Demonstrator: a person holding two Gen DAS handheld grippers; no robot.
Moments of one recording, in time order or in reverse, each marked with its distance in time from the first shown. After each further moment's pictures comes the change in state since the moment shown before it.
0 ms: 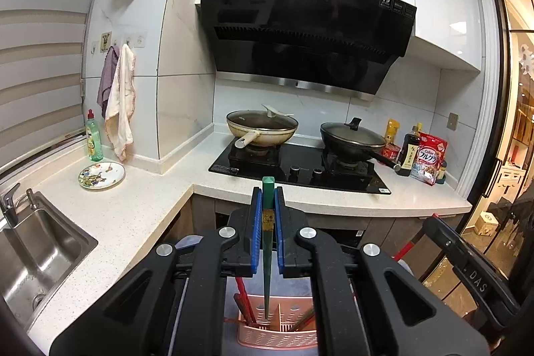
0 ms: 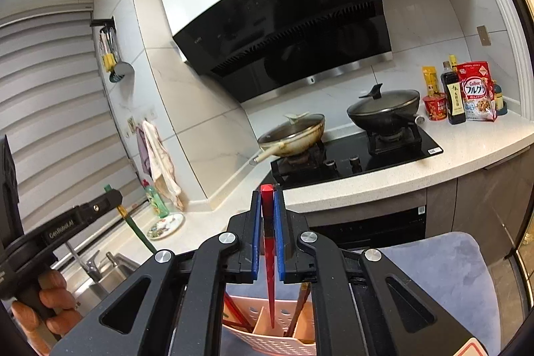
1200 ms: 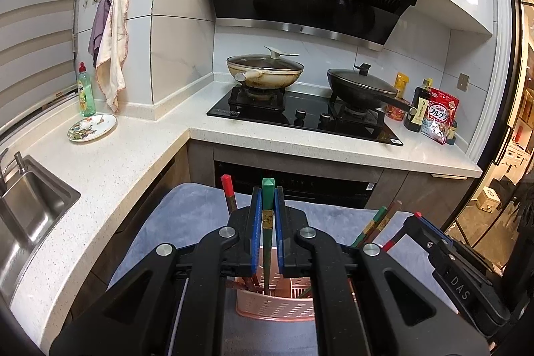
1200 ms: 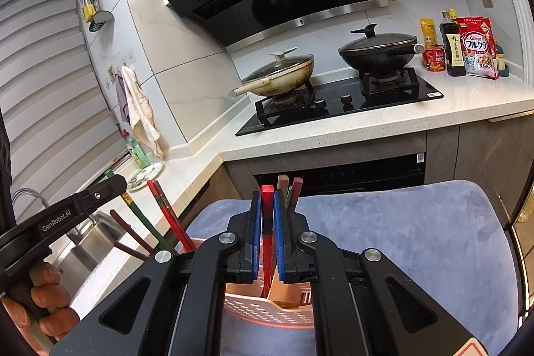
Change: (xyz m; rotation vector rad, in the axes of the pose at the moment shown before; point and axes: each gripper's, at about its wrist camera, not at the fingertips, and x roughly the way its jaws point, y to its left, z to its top) left arm 0.054 0.005 -0.076 -0.003 0.181 0.007; right arm 0.052 -0.018 -0.081 -0.010 0.192 -0.040
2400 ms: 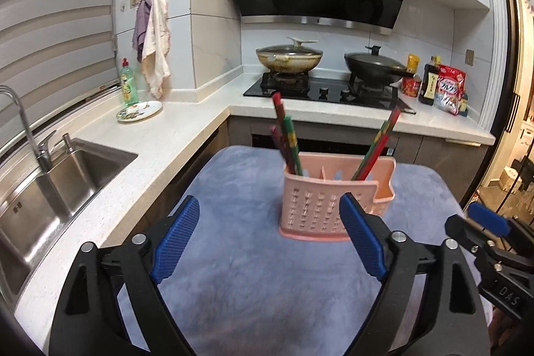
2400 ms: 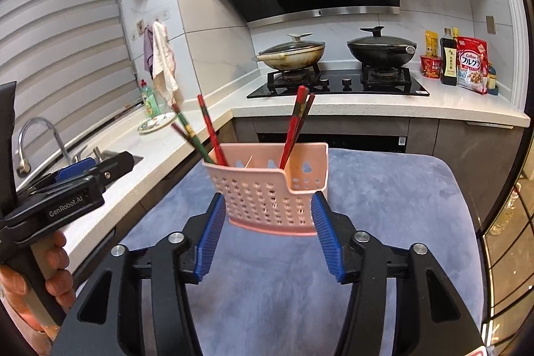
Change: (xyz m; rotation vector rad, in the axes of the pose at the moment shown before) left arm -0.111 0.014 -0.099 0.055 0.010 0.144; right arm -0.125 0.039 -0.092 -0.178 0.076 -0.040
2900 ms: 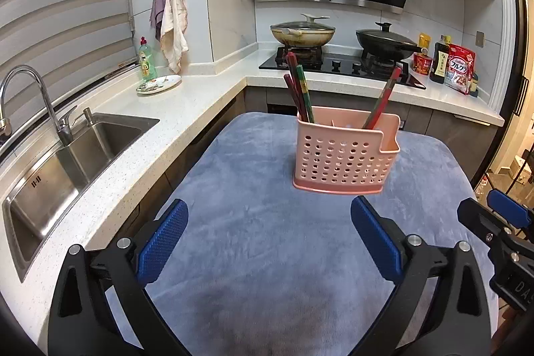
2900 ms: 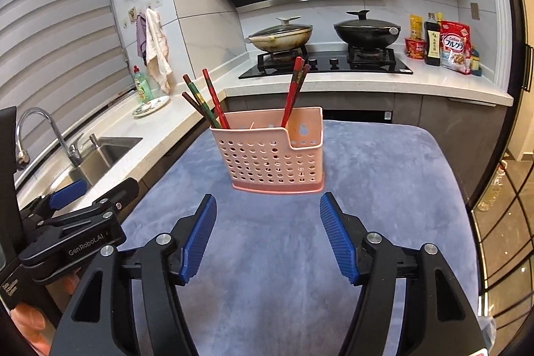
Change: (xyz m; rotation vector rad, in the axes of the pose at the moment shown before) left arm -0.034 -0.002 -0.041 -0.004 0.088 0.063; right arm -0.035 0.019 -0.026 0.045 0.065 -0.068
